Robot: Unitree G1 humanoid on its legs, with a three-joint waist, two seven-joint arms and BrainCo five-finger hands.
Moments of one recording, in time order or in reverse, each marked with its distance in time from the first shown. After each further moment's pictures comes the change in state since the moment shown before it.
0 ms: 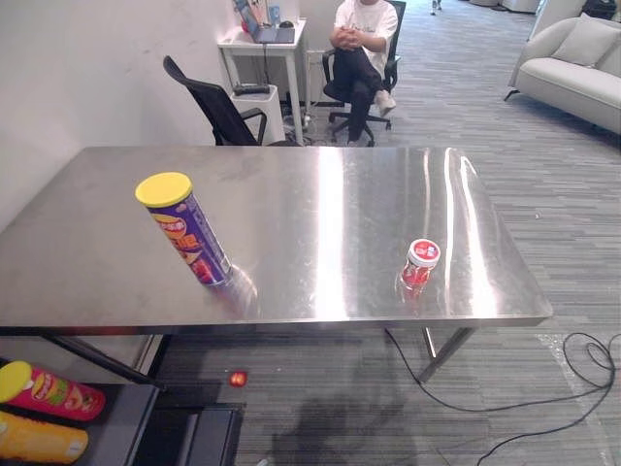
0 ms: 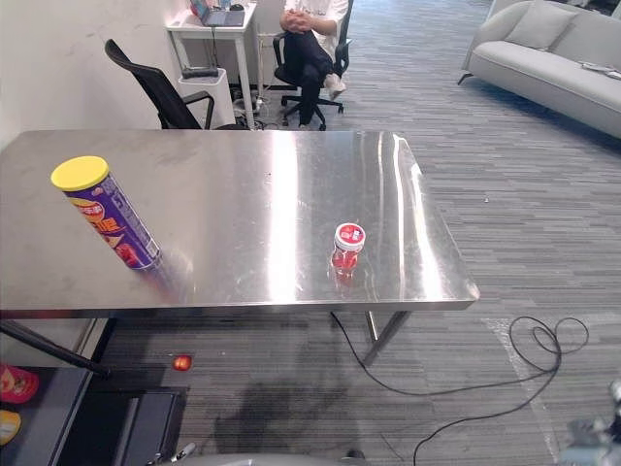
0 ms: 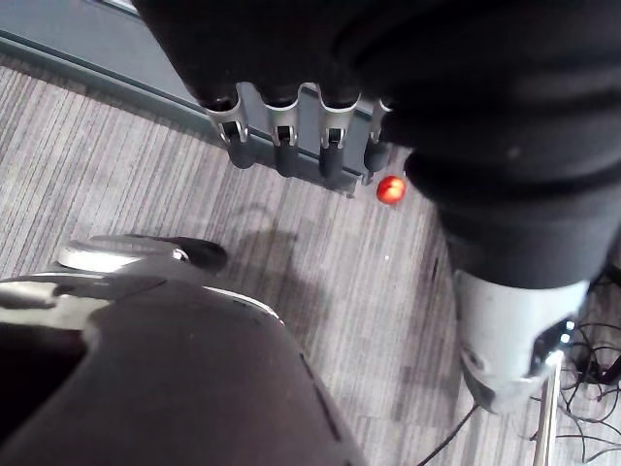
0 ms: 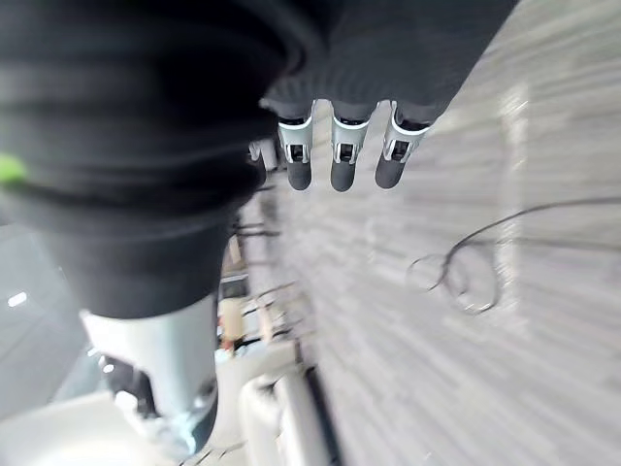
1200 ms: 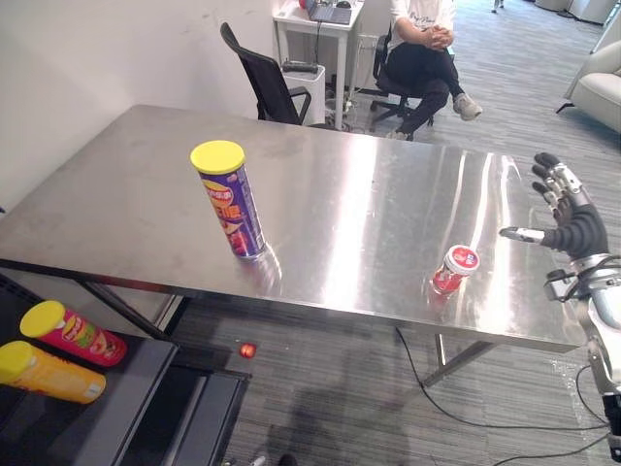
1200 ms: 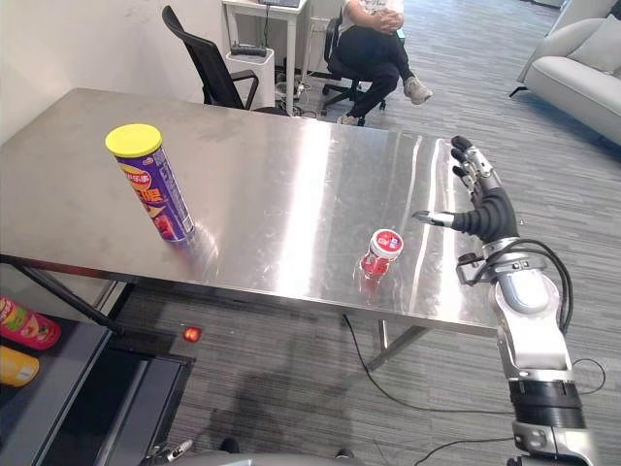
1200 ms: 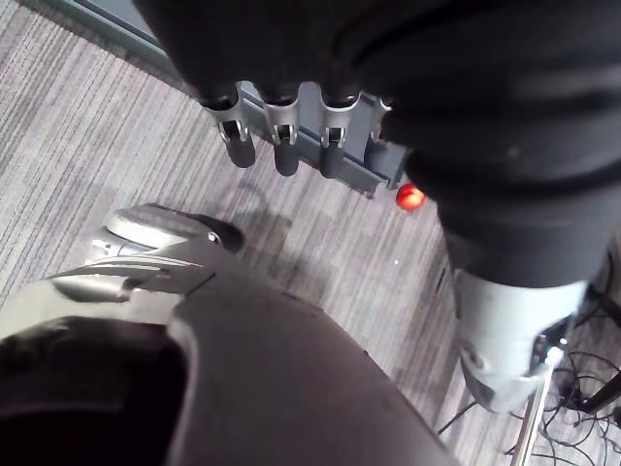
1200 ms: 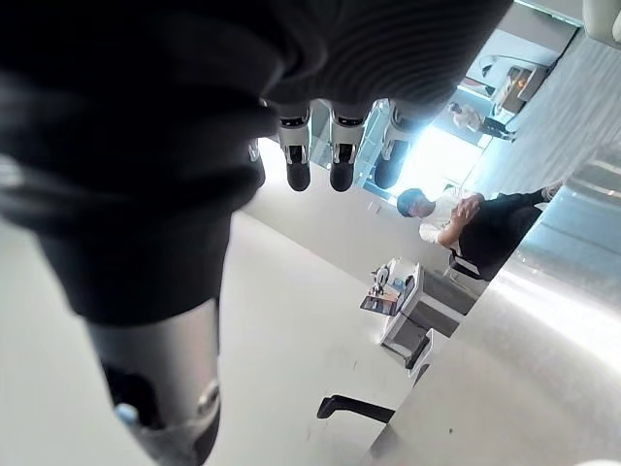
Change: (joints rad) left arm 0.044 0.040 -0.079 -0.076 -0.081 -0.022 -0.048; right arm -0.170 -0.192 0.778 -0.729 -0.351 -0.034 0.268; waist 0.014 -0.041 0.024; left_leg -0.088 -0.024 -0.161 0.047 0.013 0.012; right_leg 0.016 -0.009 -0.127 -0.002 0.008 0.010
